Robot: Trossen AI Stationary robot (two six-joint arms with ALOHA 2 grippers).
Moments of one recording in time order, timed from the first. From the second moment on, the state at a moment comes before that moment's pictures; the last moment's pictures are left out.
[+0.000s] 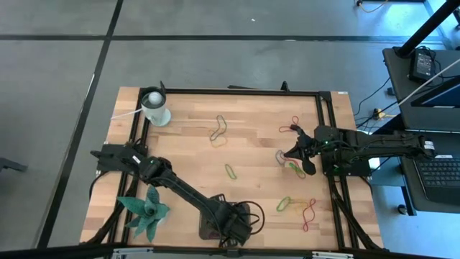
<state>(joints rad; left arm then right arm) -0.54 2.44 2.35 -1.34 -0.03 -0.88 -0.08 0.53 0.31 -0.31 -0.19 0.12</state>
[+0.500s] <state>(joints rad) -0.53 2.34 2.35 -1.37 -0.12 -0.89 -0.08 0.53 0.31 -0.31 -0.19 0.13</state>
